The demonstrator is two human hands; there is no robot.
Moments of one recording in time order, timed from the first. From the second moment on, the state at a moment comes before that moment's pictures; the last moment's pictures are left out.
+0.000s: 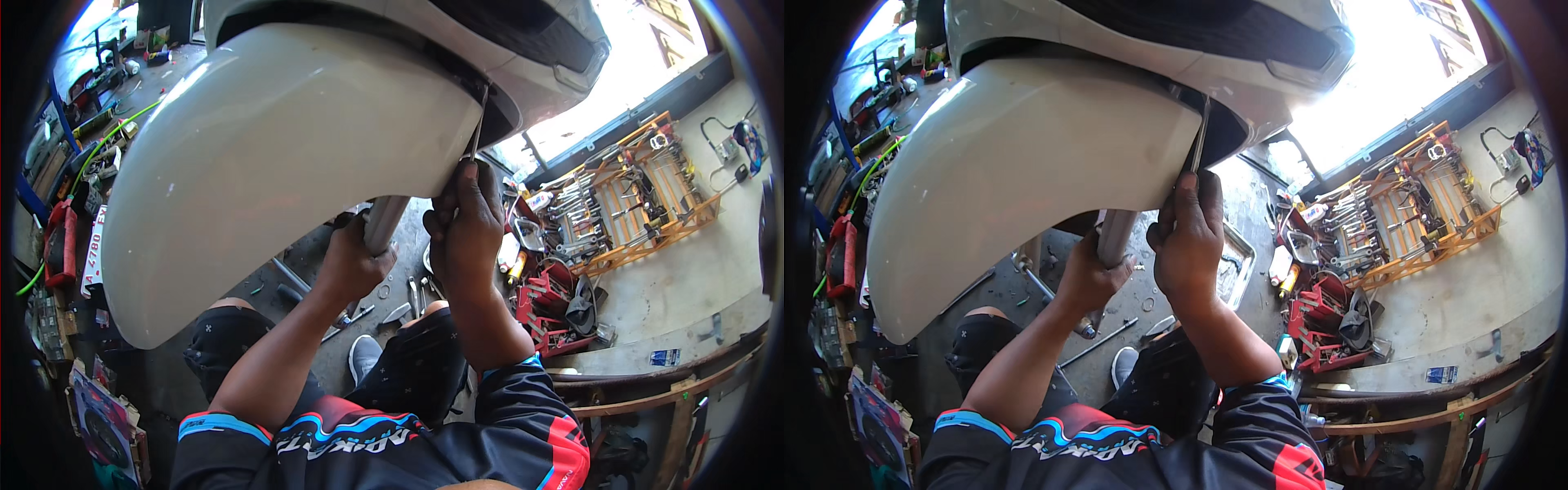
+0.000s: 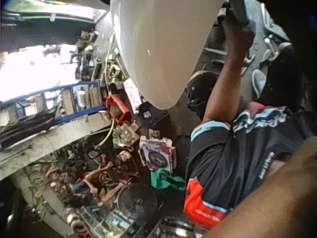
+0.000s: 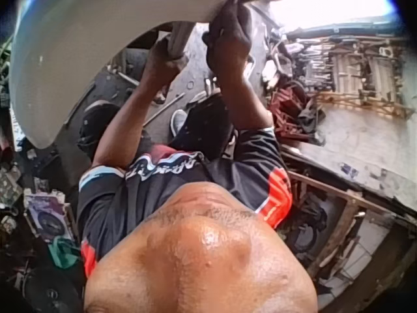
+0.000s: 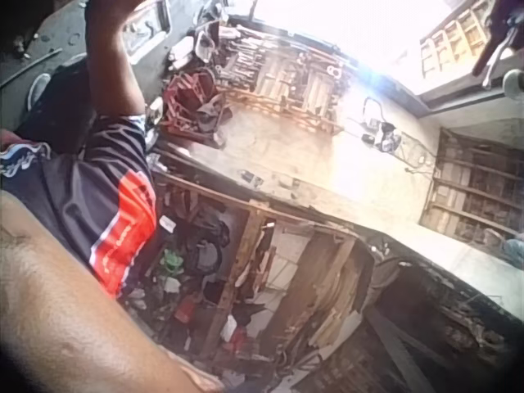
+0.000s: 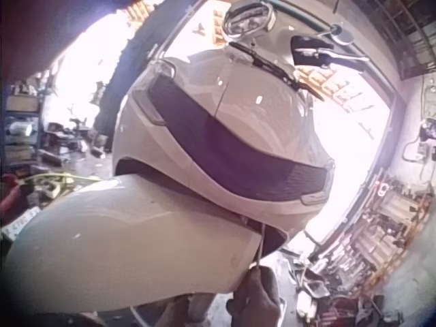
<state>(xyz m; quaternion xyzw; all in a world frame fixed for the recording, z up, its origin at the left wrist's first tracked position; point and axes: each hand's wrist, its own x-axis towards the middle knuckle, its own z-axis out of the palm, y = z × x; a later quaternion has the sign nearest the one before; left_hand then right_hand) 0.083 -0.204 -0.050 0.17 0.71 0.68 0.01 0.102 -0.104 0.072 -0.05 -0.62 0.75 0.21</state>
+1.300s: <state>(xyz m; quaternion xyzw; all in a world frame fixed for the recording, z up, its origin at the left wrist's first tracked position) 0.086 -0.207 -0.051 0.16 0.73 0.66 0.02 0.040 -0.015 0.043 0.14 -0.63 0.74 0.20</state>
